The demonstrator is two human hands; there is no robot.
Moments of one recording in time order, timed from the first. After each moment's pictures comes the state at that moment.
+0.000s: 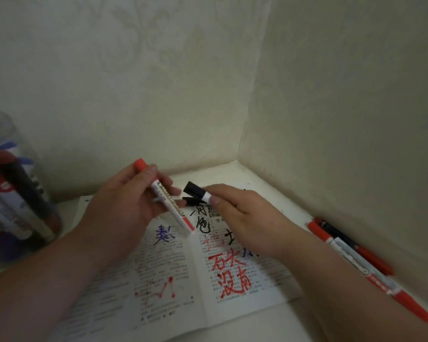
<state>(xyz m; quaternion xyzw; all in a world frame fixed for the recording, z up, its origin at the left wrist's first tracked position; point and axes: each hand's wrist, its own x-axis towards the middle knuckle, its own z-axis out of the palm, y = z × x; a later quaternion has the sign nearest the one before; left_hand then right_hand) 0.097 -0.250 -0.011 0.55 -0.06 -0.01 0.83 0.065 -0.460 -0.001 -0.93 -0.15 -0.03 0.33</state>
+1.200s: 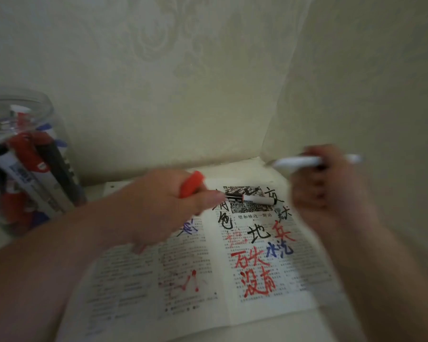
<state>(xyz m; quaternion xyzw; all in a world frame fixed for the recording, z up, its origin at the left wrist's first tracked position) 0.078 -0.231 0.025 0.87 -0.20 -0.11 0.44 0.070 -0.479 0.032 -0.52 0.06 -0.08 0.85</state>
